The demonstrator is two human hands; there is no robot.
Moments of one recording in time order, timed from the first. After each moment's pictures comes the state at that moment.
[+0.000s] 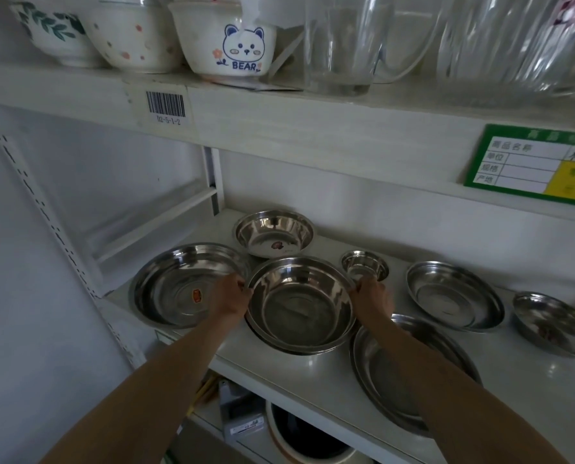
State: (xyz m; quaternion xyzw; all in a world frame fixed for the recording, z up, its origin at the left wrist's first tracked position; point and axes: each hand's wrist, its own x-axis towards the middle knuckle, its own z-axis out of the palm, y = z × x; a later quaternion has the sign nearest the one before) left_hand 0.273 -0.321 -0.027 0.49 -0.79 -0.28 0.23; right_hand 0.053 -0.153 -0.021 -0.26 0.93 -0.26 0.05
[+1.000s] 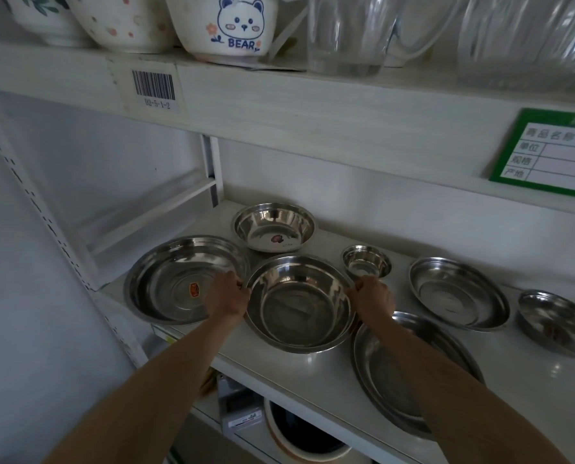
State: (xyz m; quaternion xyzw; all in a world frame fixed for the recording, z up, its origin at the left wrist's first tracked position) left_hand 0.270 -0.328 -0.047 0.51 -0.79 -0.25 0.21; right_hand 0.042 -0.157 -0.037 -0.26 0.92 -0.26 0.08
